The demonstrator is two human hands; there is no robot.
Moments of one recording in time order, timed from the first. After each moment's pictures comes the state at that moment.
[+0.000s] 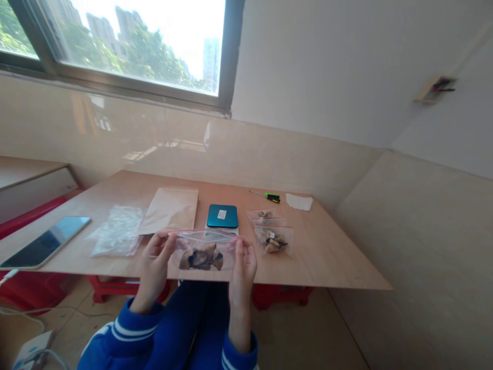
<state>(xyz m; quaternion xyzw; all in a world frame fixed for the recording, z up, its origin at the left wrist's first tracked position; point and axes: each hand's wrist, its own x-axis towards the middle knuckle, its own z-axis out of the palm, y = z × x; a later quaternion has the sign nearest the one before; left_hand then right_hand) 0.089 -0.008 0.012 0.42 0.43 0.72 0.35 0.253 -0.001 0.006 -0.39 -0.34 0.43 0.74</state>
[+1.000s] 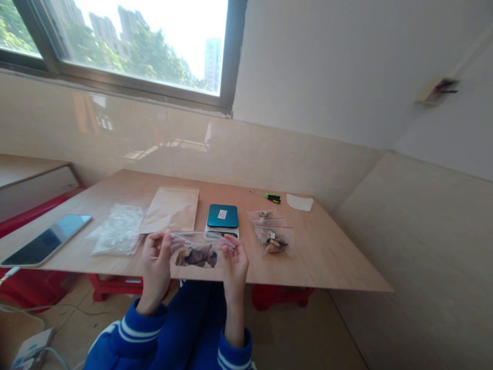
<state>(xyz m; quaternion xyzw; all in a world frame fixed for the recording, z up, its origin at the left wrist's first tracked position) 0.100 -0.011 0.009 0.33 0.45 0.76 0.34 0.248 0.002 -0.007 -0.43 -0.43 0.41 0.68</state>
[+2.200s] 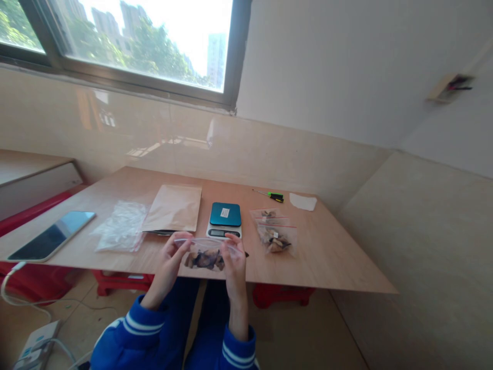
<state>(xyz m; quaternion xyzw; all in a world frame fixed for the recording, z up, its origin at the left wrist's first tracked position) 0.096 -0.007 -0.007 0.41 0.41 0.67 0.46 0.244 0.008 -0.019 -0.40 -0.43 0.47 0.66</state>
